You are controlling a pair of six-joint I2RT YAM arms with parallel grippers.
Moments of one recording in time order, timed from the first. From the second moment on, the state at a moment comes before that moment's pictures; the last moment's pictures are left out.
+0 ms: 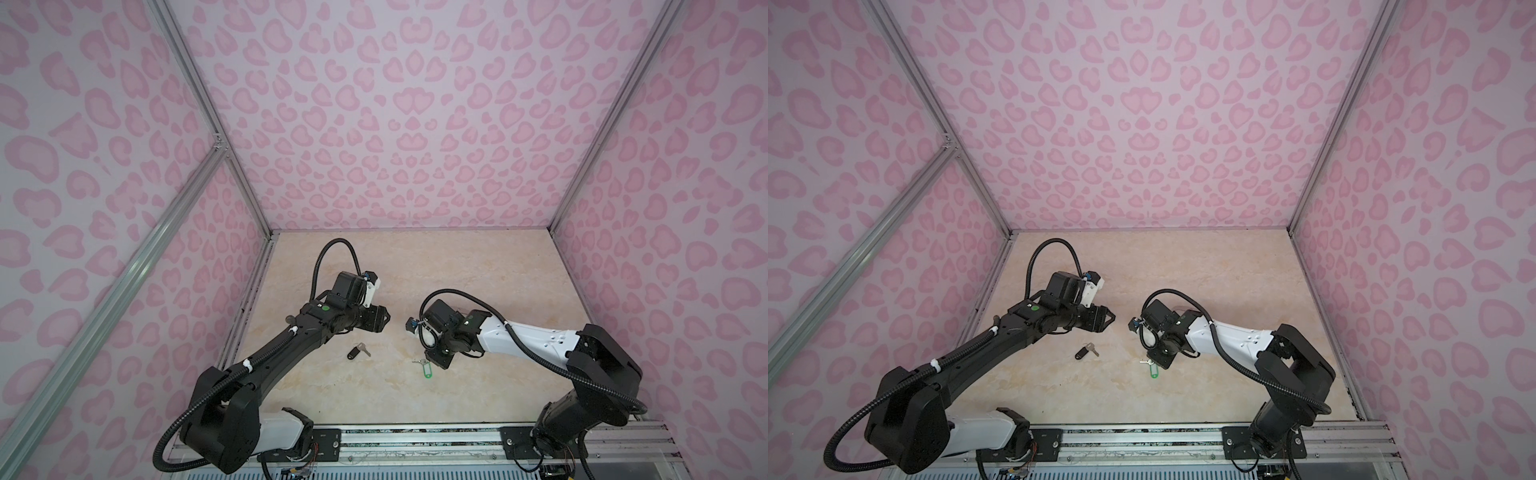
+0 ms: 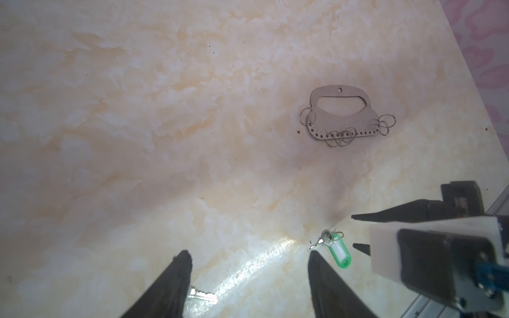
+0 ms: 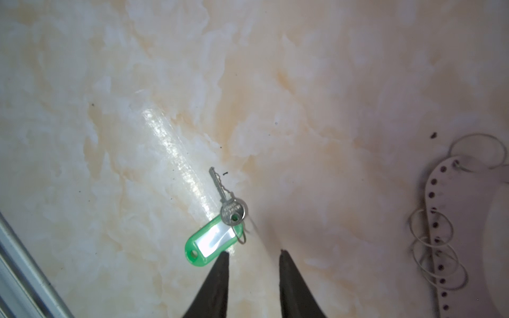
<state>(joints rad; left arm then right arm) -0.48 1.32 0.90 -0.48 0.24 -0.21 0.85 1.60 0.97 -0.62 -0.09 -0.21</state>
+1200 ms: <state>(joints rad) -0.37 1.23 0.84 -0.47 0.31 -0.27 0.87 1.73 1.05 -0.70 -0.09 -0.54</state>
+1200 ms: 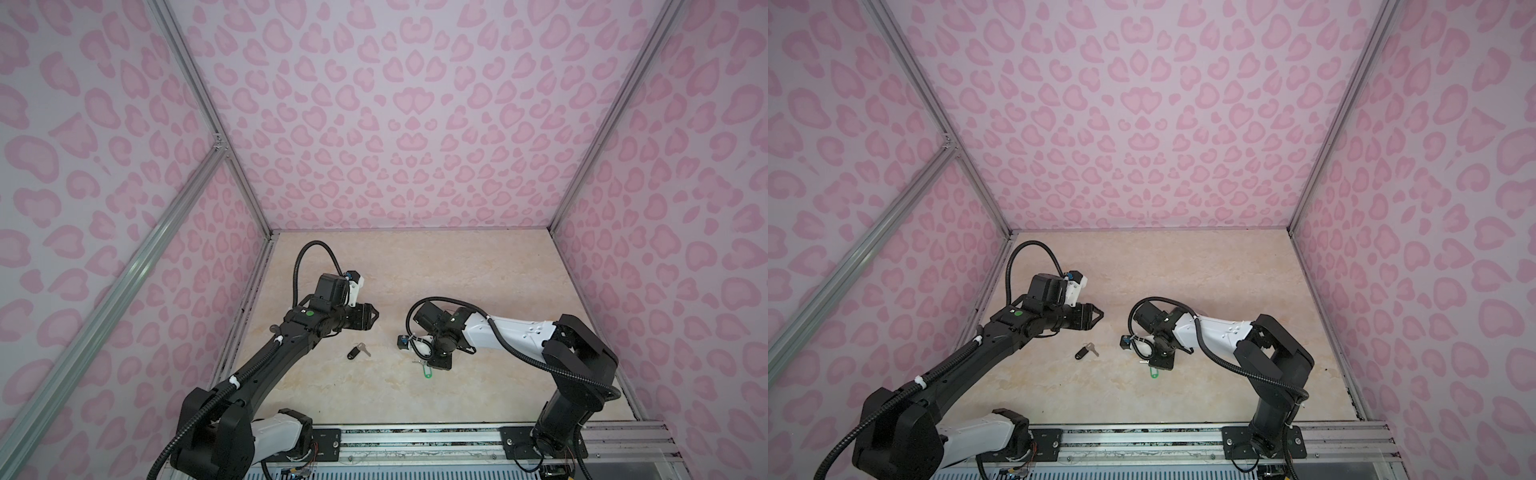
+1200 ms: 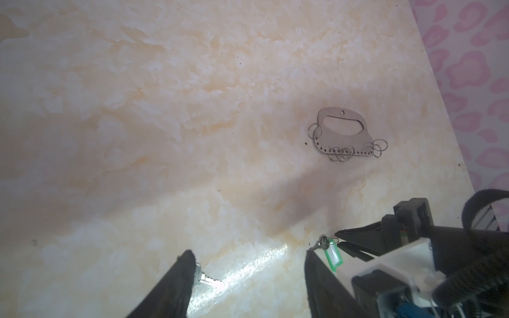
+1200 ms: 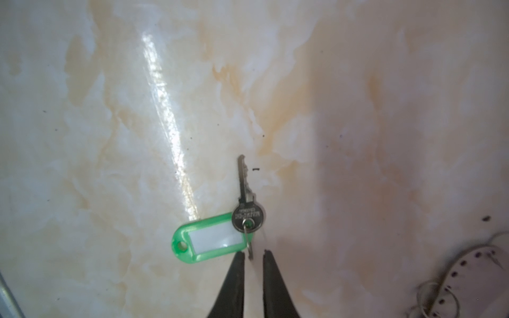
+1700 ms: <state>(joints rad) -0.37 1.23 0.83 -0.47 0.29 -0.27 0.87 1.74 1.06 -0.71 -0.09 -0.57</state>
